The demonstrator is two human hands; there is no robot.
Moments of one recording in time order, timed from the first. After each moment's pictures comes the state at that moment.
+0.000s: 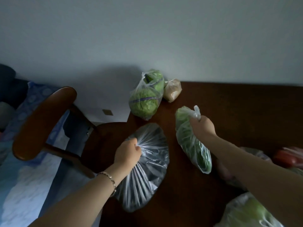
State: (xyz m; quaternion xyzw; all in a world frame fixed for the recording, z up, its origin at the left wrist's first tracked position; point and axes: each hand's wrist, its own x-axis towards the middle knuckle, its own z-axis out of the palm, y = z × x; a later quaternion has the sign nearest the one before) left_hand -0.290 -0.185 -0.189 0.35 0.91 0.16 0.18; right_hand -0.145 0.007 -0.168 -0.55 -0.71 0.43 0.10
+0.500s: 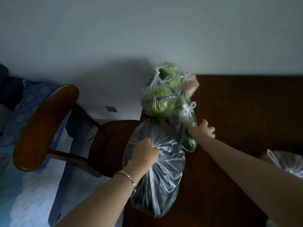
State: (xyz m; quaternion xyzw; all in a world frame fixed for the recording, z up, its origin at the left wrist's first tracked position) left_hand -0.347 -0.158 -0.204 0.29 0.90 0.13 0.31; right_hand -0.246 0.005 -0.246 -0.70 -0.58 0.42 0.00
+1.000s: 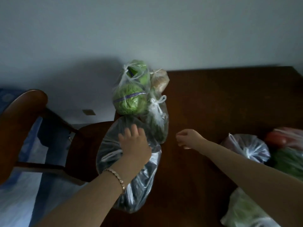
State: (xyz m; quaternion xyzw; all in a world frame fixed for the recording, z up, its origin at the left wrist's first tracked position) left_hand -0.296 -0.129 -0.186 0.47 0.86 -0.12 0.15; right_hand -0.156 -0.004 -0.236 -0.55 -0.64 0.54 -0.05
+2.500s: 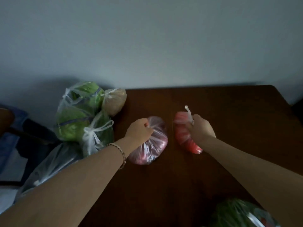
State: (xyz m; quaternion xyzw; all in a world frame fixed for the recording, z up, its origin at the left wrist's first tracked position) left_hand -0.167 0.133 -0.208 0.39 0.86 0.18 0.28; right_hand 0.001 0.235 -0.216 -0.55 -0.75 0.36 0.05
